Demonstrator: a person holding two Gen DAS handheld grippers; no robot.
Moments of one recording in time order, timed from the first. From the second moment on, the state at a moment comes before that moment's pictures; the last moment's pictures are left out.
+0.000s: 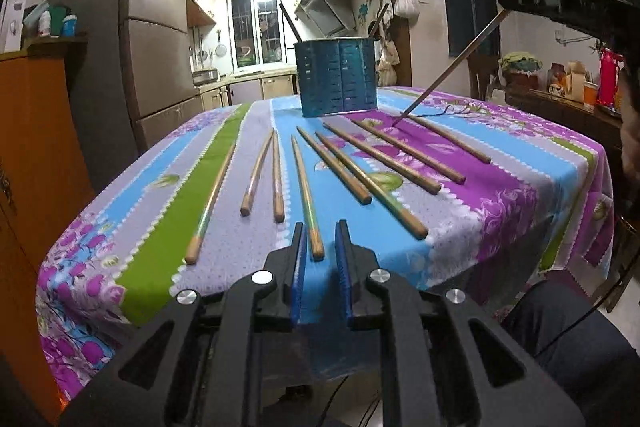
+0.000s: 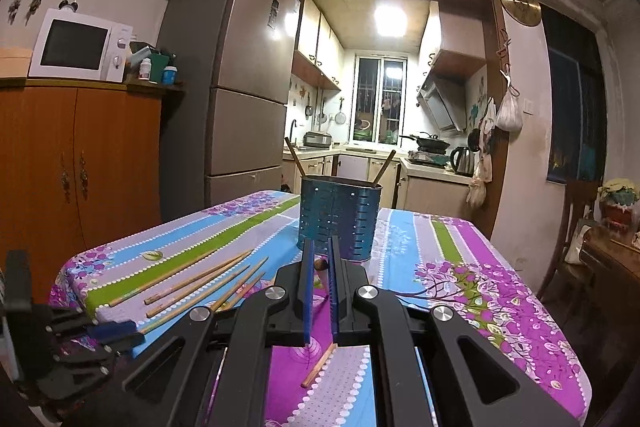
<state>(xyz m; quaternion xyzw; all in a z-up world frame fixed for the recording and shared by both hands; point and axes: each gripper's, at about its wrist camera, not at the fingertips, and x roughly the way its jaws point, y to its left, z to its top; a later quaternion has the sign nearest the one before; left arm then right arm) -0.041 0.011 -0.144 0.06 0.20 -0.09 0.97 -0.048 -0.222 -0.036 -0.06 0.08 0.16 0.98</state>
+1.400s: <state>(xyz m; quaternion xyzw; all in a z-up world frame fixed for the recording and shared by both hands) 0.035 0.003 0.042 0.06 0.00 -0.09 0.99 0.049 -0.240 0.057 -0.04 0.03 0.19 0.98</state>
